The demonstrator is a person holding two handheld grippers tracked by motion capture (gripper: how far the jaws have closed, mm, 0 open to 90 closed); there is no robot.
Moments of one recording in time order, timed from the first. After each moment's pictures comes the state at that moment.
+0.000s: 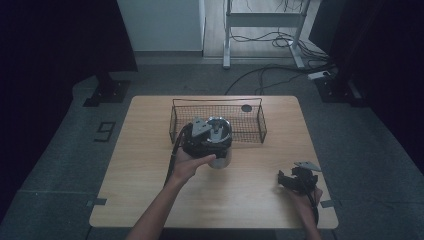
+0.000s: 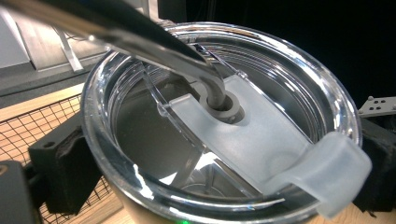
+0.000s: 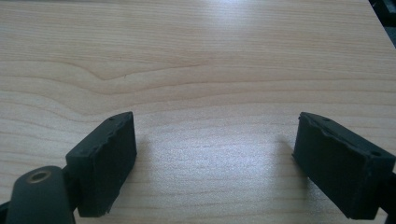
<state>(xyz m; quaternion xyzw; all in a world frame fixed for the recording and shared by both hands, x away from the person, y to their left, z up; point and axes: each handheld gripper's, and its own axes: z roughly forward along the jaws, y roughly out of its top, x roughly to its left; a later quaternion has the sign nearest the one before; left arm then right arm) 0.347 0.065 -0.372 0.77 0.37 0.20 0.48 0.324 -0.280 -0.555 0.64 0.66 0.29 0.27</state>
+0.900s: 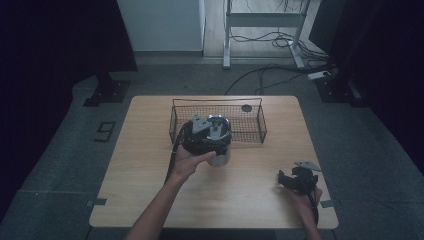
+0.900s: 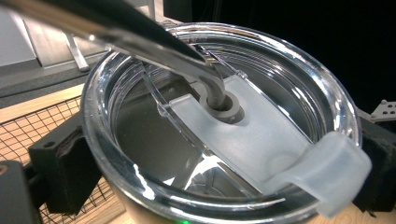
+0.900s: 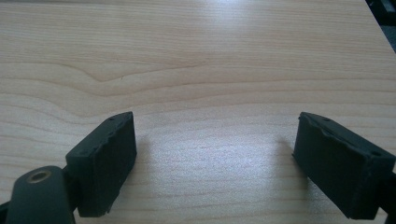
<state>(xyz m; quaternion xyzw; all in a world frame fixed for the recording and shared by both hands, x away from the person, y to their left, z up) 0.355 0.066 -0.371 0.76 0.38 0.21 0.48 0.324 -0.280 -0.555 0.64 0.66 0.29 0.28</state>
